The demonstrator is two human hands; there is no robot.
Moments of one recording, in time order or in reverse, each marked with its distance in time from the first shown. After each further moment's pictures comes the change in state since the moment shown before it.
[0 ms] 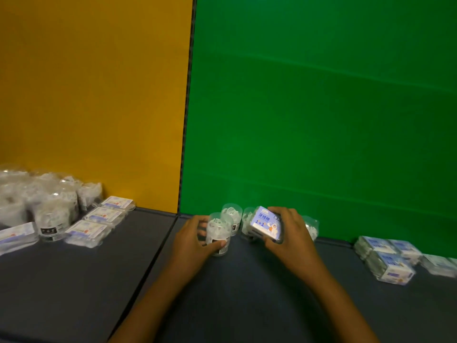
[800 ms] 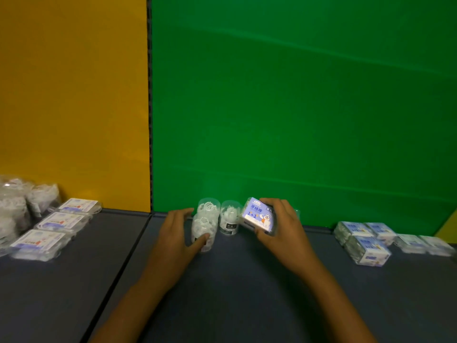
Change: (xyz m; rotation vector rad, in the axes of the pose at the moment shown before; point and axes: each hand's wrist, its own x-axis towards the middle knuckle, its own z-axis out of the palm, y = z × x) left_hand 0.015 -0.018 0.019 0.313 -0.012 0.209; right_hand 0.001 0.028 -0.009 0.027 0.054 0.016
